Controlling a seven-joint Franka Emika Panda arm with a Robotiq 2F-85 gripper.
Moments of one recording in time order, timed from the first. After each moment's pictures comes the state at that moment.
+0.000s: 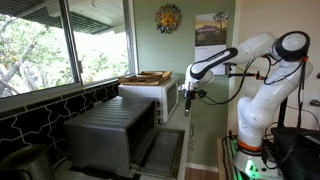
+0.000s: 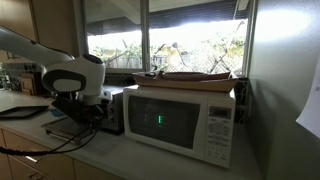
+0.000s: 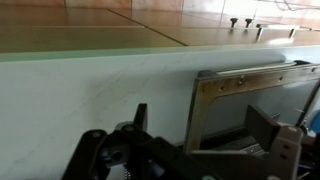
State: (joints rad) arm 0.08 -0.64 -0.39 -2.73 0.26 2.08 -0.54
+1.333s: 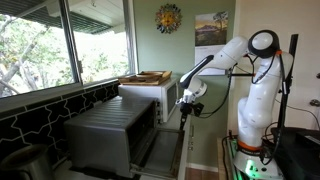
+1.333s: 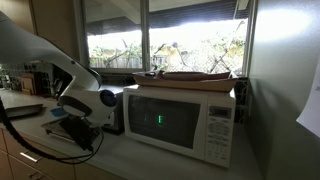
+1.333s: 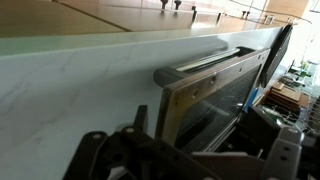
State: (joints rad) arm 0.03 -0.33 -0.36 -2.72 0.84 2.01 -1.07
